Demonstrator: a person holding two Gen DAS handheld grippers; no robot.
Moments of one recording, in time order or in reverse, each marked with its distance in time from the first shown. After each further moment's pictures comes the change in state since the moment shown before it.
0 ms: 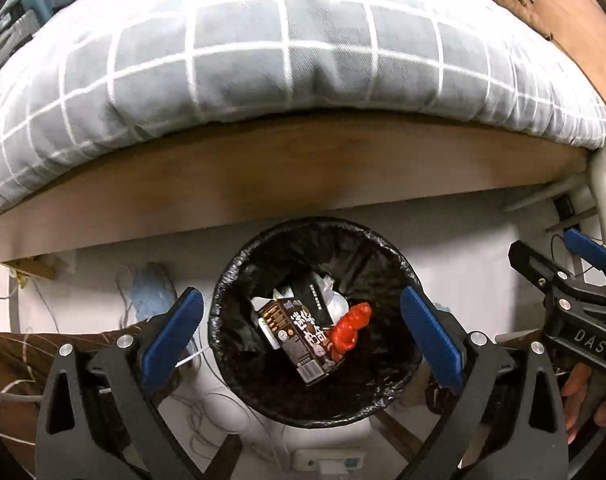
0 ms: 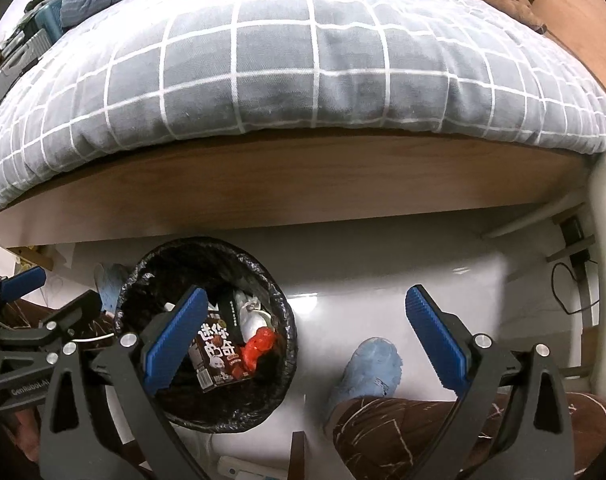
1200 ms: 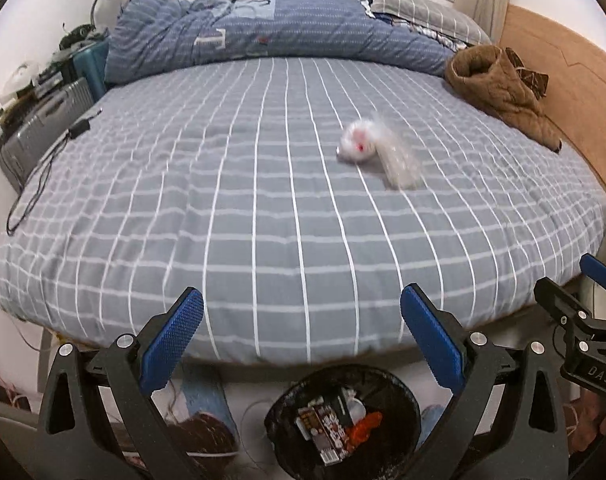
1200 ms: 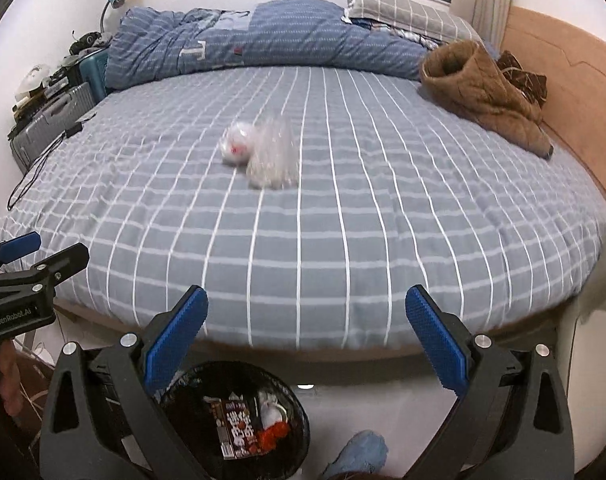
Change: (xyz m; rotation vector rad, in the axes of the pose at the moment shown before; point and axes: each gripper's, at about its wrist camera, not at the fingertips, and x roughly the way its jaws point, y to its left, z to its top) left arm -0.146 0.024 0.138 -0.031 -0.304 0.092; right arm -0.129 0.026 0.138 -0.095 -0.289 0.048
